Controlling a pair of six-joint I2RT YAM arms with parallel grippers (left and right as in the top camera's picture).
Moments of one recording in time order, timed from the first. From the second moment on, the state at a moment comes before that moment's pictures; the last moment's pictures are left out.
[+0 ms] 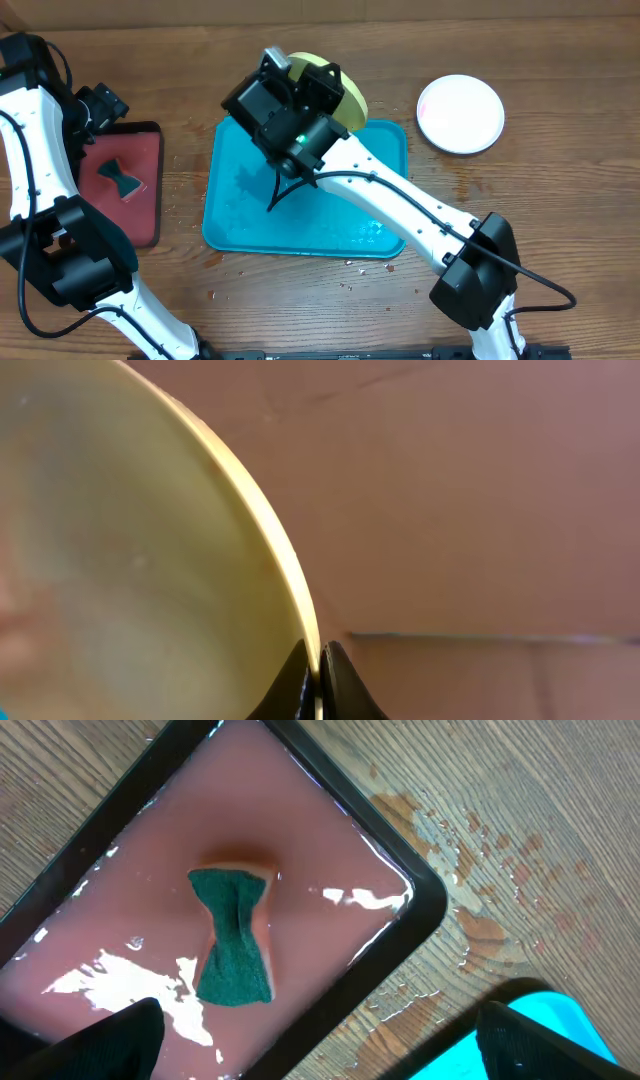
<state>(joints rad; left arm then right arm) 0.44 2.05 1.94 -1.20 0.04 -0.42 0.87 2.08 2.01 -0.84 1.17 -0.42</state>
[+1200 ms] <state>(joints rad) 0.44 2.05 1.94 -1.20 0.04 -0.42 -0.37 2.20 2.01 -1.05 -0.45 0.03</state>
